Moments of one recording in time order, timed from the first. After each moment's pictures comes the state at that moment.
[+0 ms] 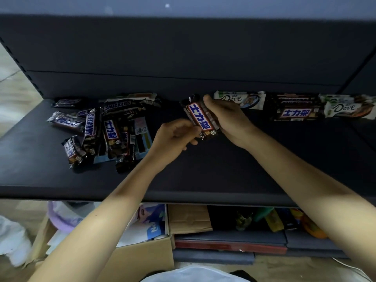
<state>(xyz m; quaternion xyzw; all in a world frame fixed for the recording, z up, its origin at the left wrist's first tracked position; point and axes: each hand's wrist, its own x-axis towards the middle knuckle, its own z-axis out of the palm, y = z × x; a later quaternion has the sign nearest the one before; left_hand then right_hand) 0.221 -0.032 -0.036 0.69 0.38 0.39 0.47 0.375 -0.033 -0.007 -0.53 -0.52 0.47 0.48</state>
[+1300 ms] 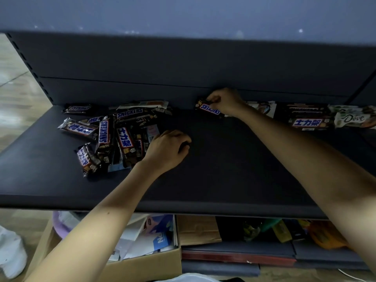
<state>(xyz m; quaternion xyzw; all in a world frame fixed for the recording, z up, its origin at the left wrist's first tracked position) 0.181 0.017 -0.067 0.88 0.44 0.16 0.09 0.395 0.081 -0.015 -0.68 -0.67 0.15 0.24</state>
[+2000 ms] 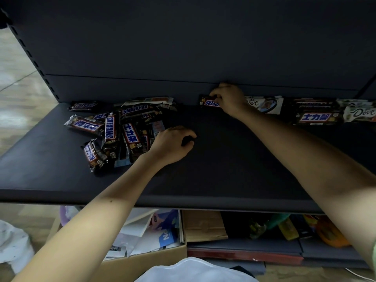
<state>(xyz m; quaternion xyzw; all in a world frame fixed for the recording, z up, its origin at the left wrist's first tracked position) 0.177 0.023 -0.061 0.88 0.45 0.13 0.13 0.396 0.095 -0.036 -0.66 -0.73 -0.04 0.17</state>
